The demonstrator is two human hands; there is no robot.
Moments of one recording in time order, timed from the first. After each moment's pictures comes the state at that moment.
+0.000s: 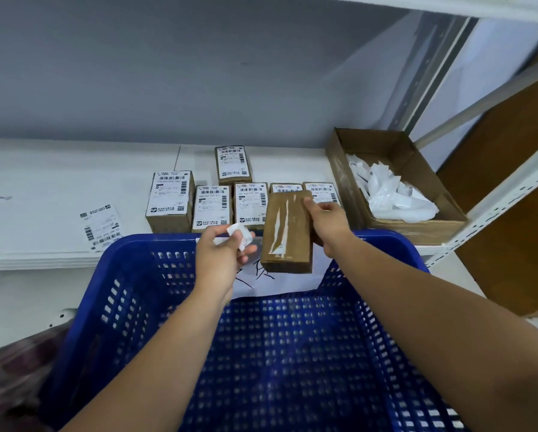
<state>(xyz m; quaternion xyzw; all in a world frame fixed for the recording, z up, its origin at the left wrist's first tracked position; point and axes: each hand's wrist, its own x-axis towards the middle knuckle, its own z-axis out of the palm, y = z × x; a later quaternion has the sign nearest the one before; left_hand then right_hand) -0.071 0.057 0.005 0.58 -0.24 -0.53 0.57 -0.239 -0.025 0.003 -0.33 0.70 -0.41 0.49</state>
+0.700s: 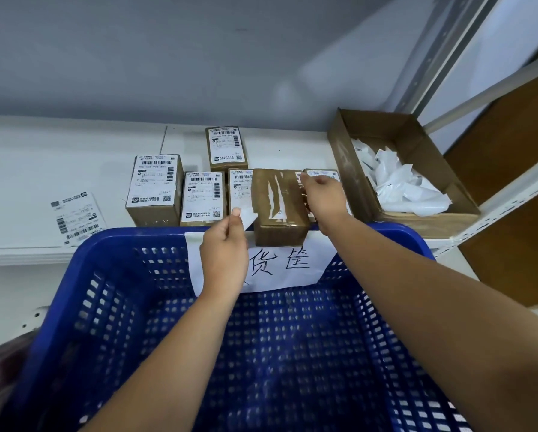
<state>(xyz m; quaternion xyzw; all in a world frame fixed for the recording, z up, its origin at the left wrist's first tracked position) -0.083 0.034 -0.020 0.64 -0.38 -0.40 0.52 -0.227 -0.069 -0.010 -0.44 0.73 -0.38 0.37</state>
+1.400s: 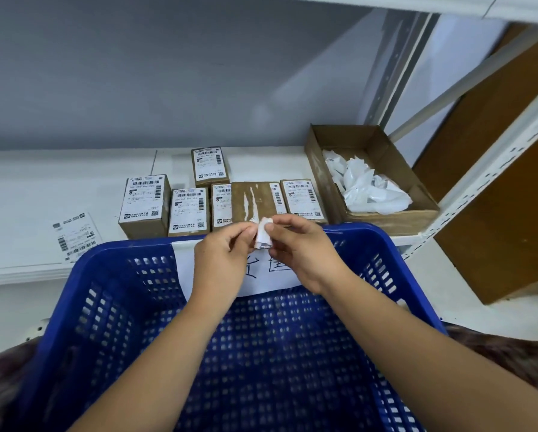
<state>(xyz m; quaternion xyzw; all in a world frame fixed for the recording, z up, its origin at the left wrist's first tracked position) -0.101 0.077 0.028 0.57 -0.56 -0.35 0.49 -0.235 0.056 0.035 -0.36 0.50 -0.47 0.63</state>
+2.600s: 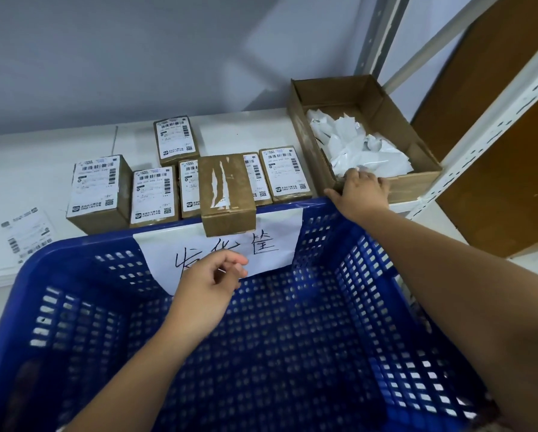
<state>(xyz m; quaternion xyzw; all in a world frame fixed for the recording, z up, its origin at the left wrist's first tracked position) -0.112 0.086 -0.021 0.62 -0.59 -0.44 0.29 -0.388 -0.045 -0.045 -0.61 0.79 -0.01 0.04</state>
